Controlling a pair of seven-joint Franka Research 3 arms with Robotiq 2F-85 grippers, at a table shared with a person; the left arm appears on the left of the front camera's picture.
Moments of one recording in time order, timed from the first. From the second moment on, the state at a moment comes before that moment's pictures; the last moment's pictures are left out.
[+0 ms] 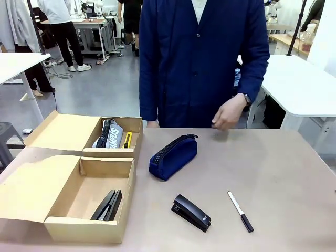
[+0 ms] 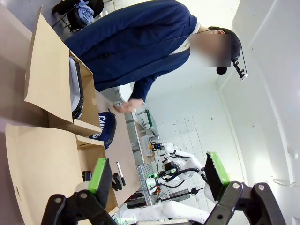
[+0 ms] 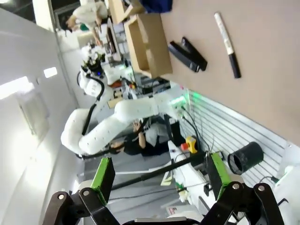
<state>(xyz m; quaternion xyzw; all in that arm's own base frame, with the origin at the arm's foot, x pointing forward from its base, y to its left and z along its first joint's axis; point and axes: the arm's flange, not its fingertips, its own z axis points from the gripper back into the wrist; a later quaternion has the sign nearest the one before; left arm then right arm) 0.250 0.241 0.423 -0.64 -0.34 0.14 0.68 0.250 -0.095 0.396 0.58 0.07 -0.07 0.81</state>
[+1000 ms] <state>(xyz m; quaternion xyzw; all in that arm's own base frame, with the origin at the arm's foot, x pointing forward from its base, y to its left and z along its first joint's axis) 0.249 0.241 0.423 -0.64 -0.34 0.14 0.68 0.251 -0.073 0.398 0.58 0.11 -0.04 0.81</state>
